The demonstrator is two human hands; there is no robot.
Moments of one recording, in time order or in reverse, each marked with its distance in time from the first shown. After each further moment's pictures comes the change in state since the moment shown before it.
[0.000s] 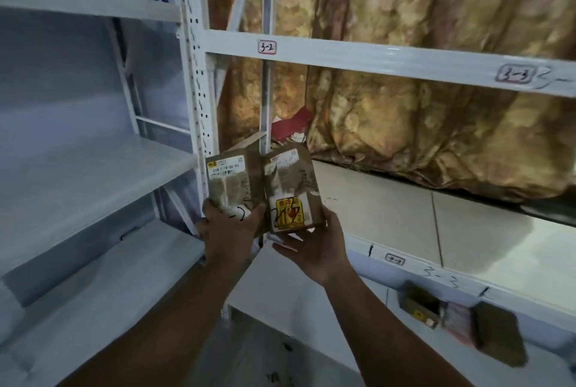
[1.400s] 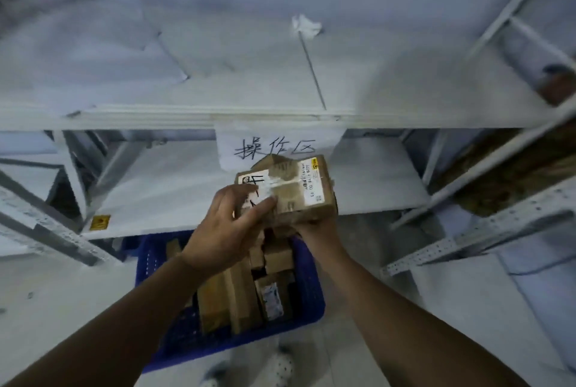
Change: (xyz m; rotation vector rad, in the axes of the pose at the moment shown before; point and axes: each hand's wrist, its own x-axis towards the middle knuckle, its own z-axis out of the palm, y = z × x) left_hand 0.023 -0.369 -0.422 0.843 0.221 0.365; right_hand 0.076 0.533 0.163 -1.247 -0.666 0.205
